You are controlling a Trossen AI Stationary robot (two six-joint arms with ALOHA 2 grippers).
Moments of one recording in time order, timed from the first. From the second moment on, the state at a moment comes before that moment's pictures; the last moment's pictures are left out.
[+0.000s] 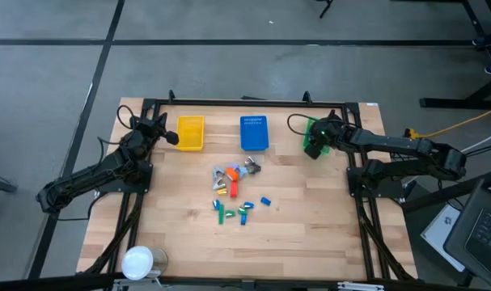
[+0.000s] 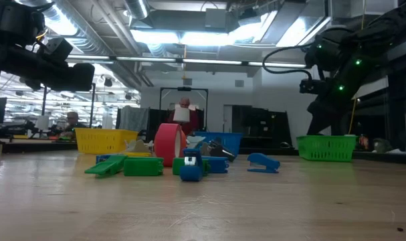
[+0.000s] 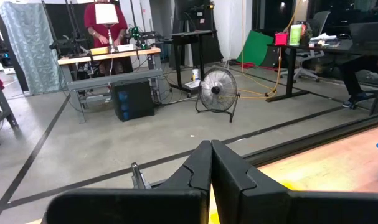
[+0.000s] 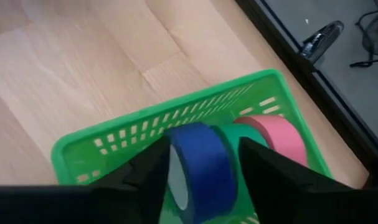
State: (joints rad) left arm 0.58 0.17 0.01 0.10 -0.65 0.01; right arm -0.51 1.09 0.45 -0.30 0.35 -0.04
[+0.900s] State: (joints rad) left arm 0.58 0.17 0.01 0.10 -0.65 0.01; right arm -0.50 1.09 0.56 -0.33 0.36 -0.03
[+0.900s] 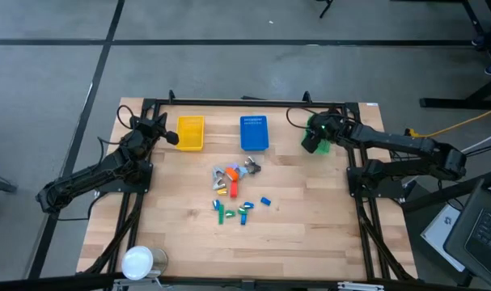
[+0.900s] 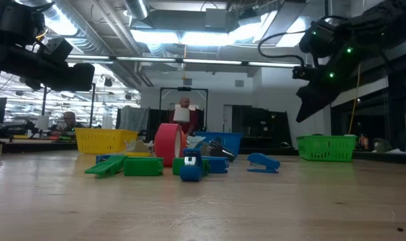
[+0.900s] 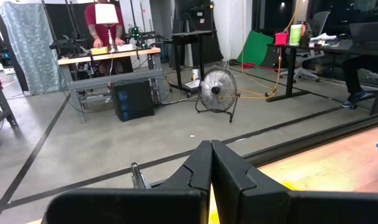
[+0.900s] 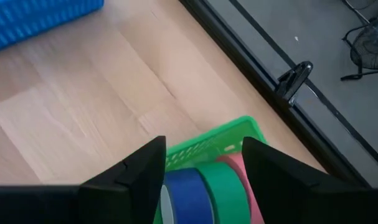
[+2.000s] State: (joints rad) left arm 0.58 0.17 0.01 0.10 -0.65 0.01; right arm -0.18 1.17 0.64 -0.06 0.36 -0.04
